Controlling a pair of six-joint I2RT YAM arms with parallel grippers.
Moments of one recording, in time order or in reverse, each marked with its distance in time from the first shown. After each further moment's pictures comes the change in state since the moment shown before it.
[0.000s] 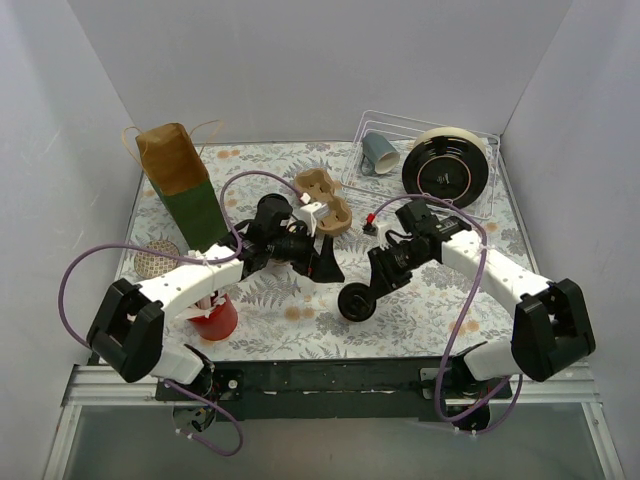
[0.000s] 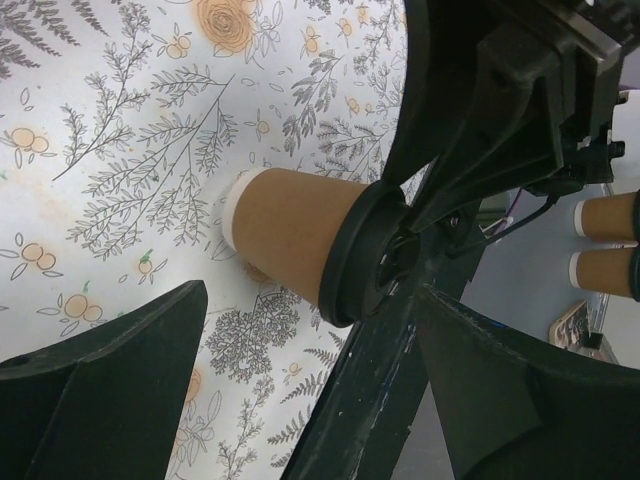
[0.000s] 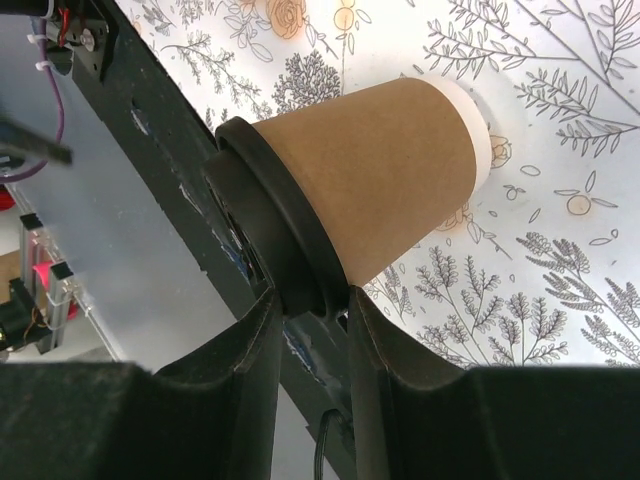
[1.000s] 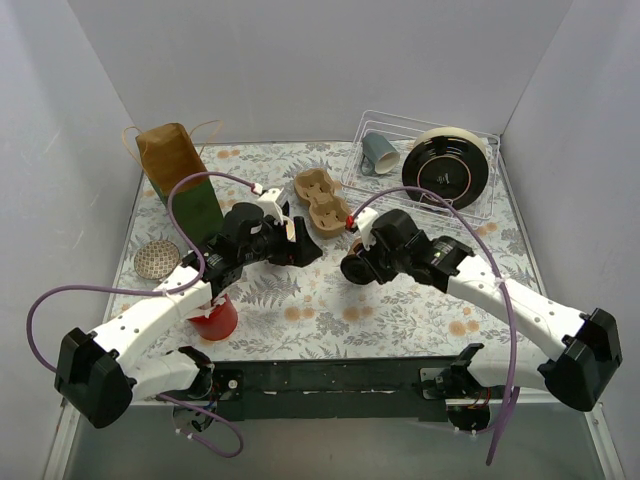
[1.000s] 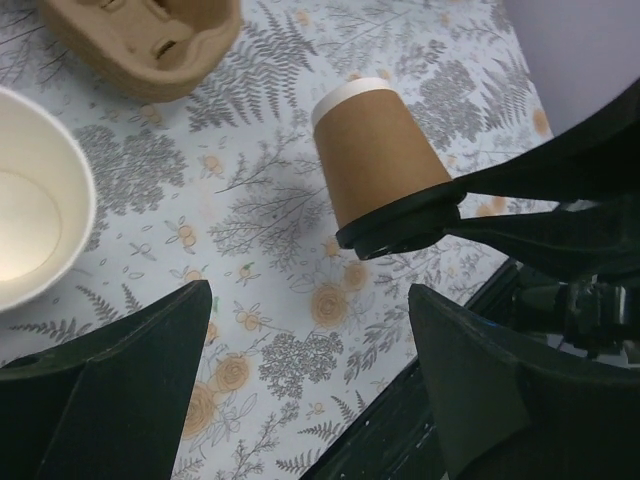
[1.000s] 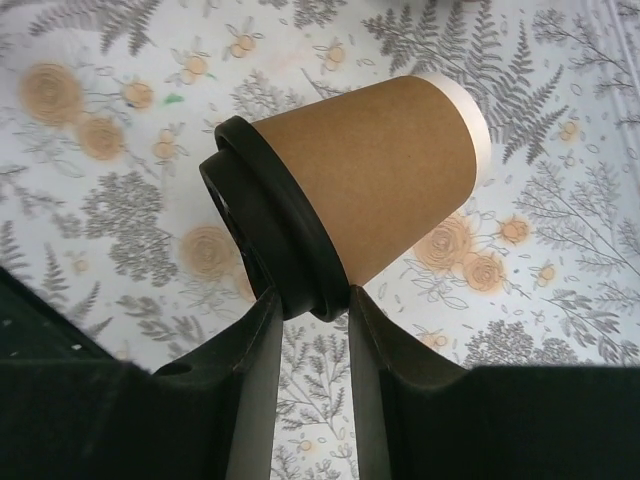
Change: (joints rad) left arm 0.026 -0.271 -0.055 -0.068 -0.428 -0.176; right arm 0.333 -0.168 0.016 0.195 0.795 -0.046
